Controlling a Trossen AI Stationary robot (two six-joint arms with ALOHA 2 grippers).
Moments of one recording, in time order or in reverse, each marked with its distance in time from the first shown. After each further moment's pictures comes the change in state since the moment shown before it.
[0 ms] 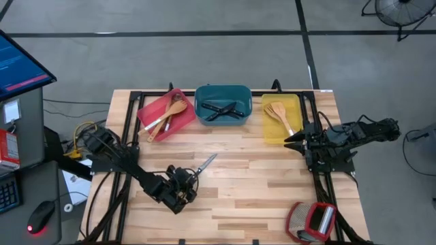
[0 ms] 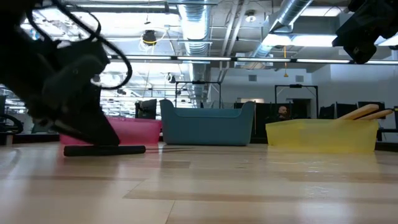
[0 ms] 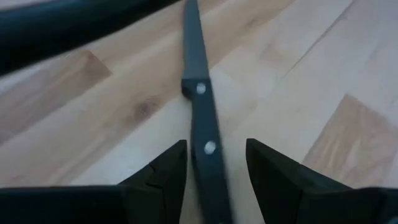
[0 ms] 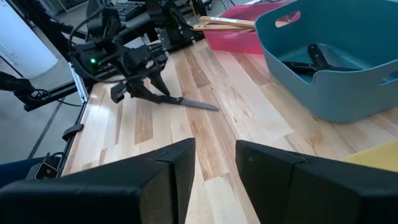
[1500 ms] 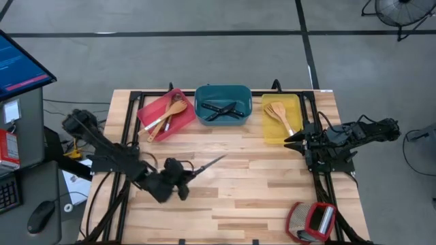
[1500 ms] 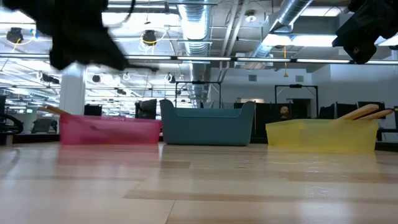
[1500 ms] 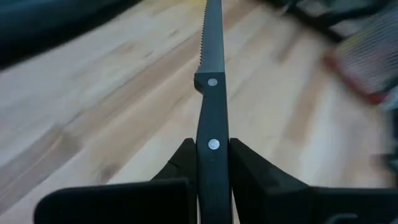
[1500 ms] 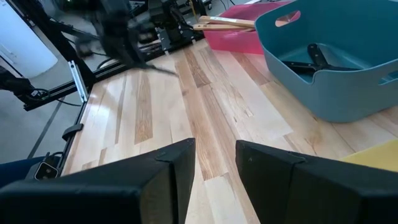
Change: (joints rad) left arm 0.009 -0.365 -0.003 -0.009 0.038 0.199; right arm 0.000 0.000 0.000 -0.002 0.000 0.000
